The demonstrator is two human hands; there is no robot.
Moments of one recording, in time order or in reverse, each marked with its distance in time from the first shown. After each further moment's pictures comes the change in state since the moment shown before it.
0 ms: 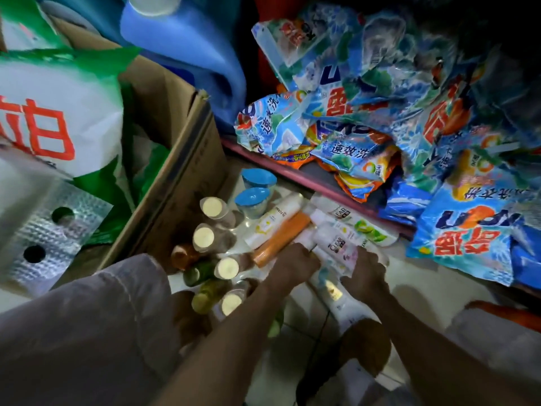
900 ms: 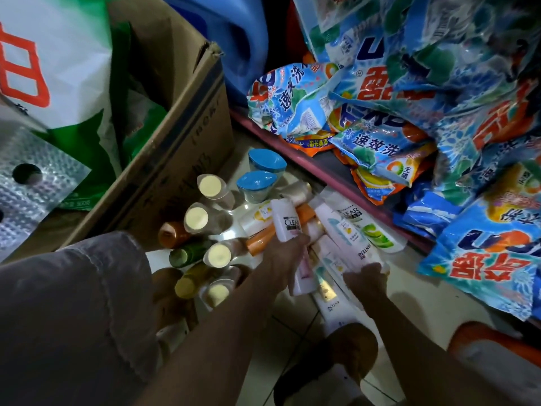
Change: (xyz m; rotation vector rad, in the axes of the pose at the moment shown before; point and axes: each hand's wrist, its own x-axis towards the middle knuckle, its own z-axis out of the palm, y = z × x) left_hand 0.021 -0.014 0.012 -1.126 0.130 -0.374; right_hand 0.014 -0.006 -0.002 0.399 -0.034 0.325
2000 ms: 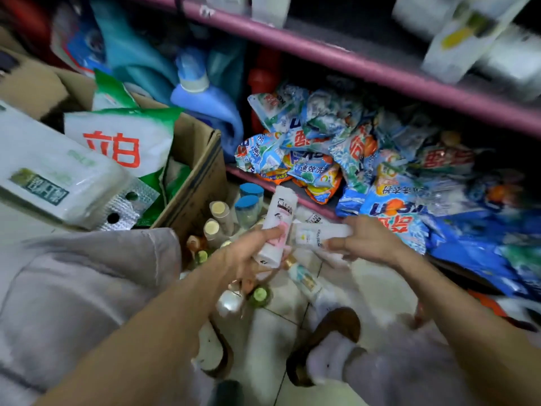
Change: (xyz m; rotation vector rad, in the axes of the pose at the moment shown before) left_hand -0.171 0.045 -0.043 0.267 -0.370 0.114; right_hand -0.192 -0.018 -0.159 -0.233 -0.024 -0.692
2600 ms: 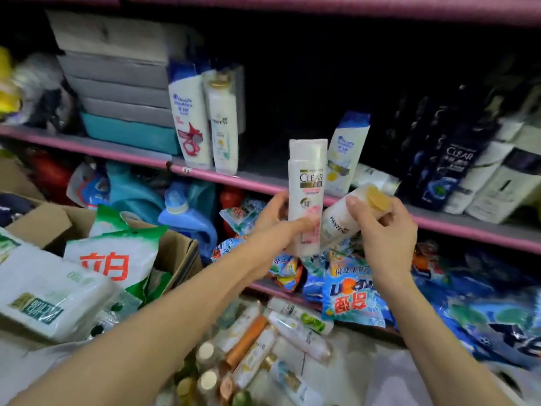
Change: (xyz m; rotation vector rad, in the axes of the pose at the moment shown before) left_hand -0.104 0.136 0.141 0.337 -0.110 0.861; right_hand -0.103 -0.048 -0.119 0.961 1.071 -0.401
